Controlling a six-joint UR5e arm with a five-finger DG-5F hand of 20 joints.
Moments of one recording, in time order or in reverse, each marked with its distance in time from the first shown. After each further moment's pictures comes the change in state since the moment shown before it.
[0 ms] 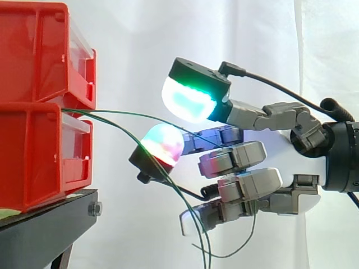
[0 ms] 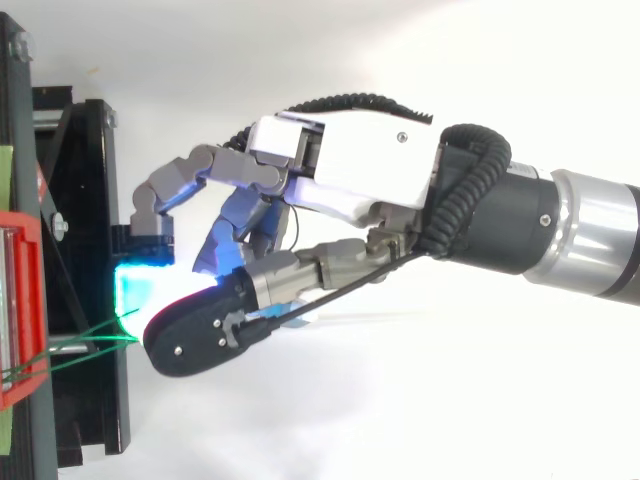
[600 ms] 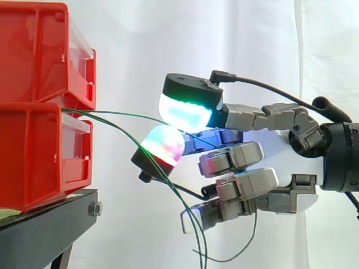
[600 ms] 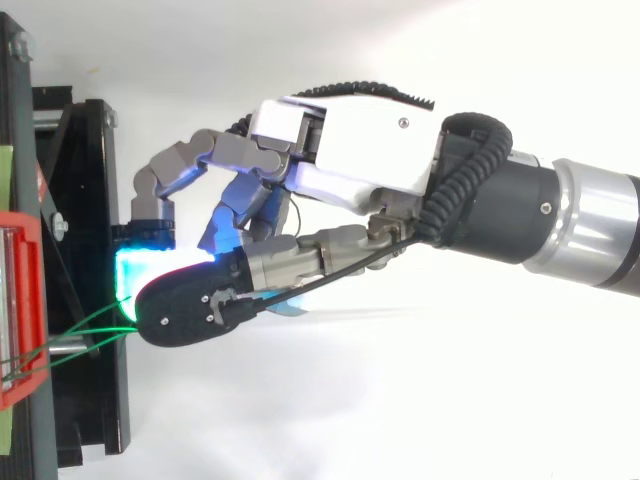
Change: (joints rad) arm -0.008 0.000 0.000 0.001 0.001 0.004
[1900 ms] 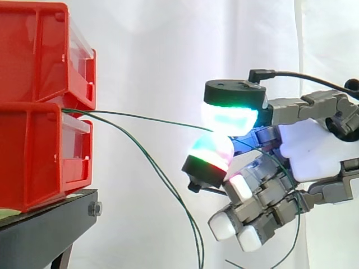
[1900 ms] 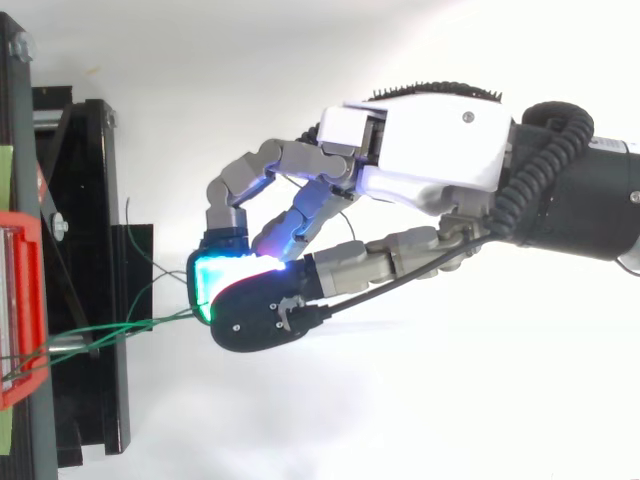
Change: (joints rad) arm 0.000 0.086 0.000 -0.325 -0.040 0.066
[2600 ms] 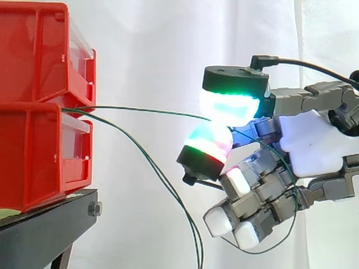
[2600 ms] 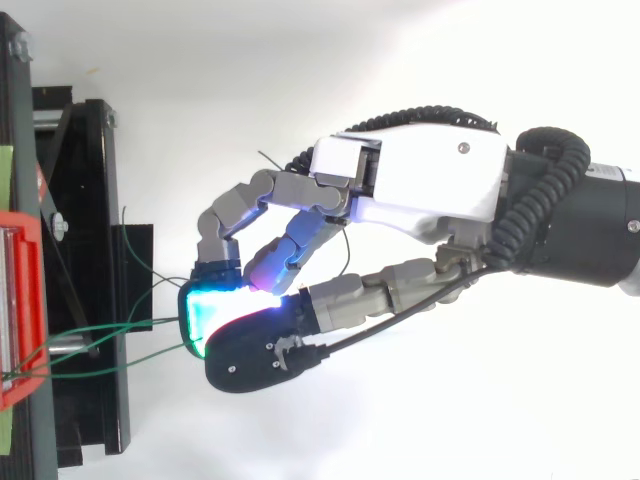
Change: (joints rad) arm 0.019 0.000 -0.001 0.027 0.002 -0.012
